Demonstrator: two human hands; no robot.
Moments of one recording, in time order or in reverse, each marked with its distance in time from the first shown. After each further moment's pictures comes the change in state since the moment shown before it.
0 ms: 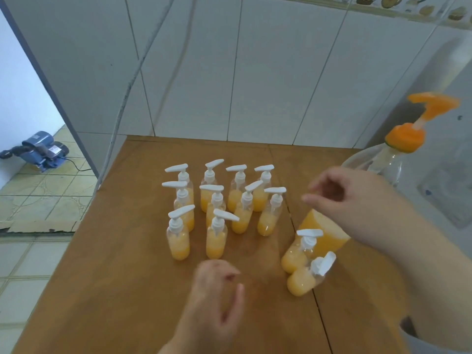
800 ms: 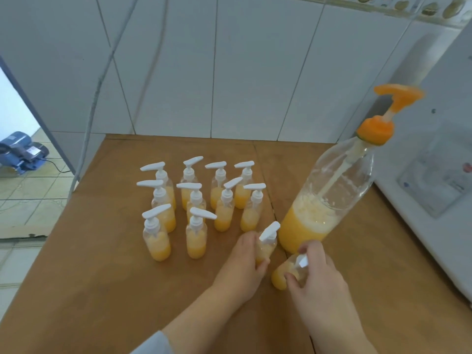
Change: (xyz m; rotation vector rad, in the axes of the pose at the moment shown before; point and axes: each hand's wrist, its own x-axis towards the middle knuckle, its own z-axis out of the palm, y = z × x) left_hand 0.049 0.001 0.089 0.009 -0.494 -0.434; right_hand -0.071 0.053 0.103 0.093 0.033 0.251
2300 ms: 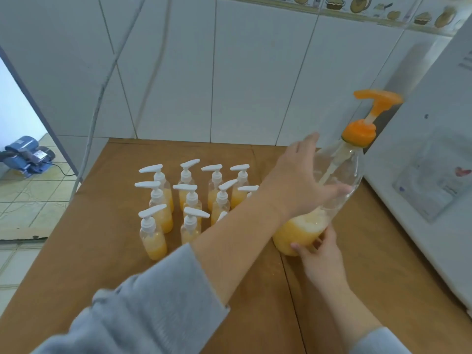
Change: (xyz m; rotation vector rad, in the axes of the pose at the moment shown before) left_hand 0.061 0.160 -0.067 -0.025 0.007 0.285; right_hand 0.079 0.061 0.019 0.584 0.163 0.161
